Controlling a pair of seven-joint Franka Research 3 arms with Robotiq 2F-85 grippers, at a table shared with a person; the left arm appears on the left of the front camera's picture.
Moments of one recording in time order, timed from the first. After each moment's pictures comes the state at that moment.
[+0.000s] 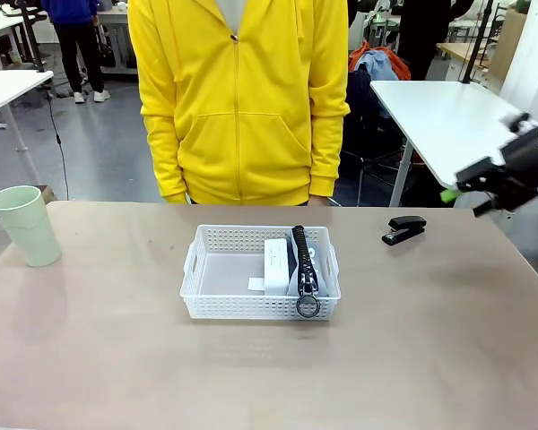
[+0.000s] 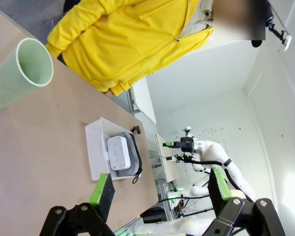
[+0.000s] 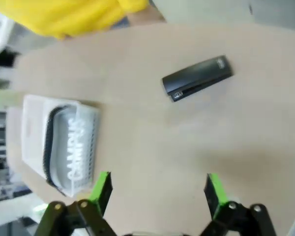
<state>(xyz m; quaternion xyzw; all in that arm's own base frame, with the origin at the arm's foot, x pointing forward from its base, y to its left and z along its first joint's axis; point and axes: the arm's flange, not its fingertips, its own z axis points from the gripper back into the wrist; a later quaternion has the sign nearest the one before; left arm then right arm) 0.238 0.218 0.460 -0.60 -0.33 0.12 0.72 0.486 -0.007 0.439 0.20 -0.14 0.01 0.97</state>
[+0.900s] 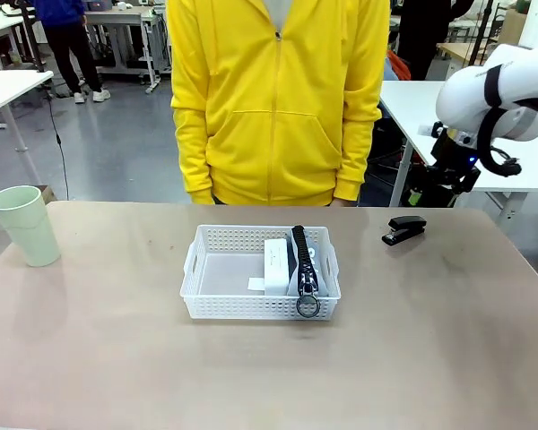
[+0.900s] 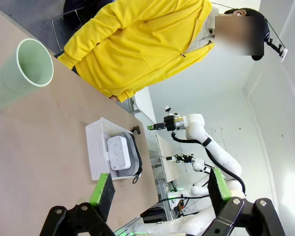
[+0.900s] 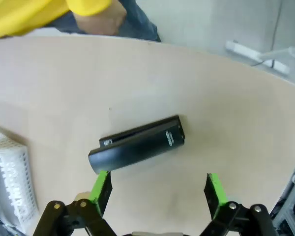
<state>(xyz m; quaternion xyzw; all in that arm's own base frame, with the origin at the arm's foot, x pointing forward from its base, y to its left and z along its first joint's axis) 0.238 0.218 0.461 -0.60 -0.33 0.12 0.72 0.633 0.010 0.379 0.07 -0.05 0.07 0.99</state>
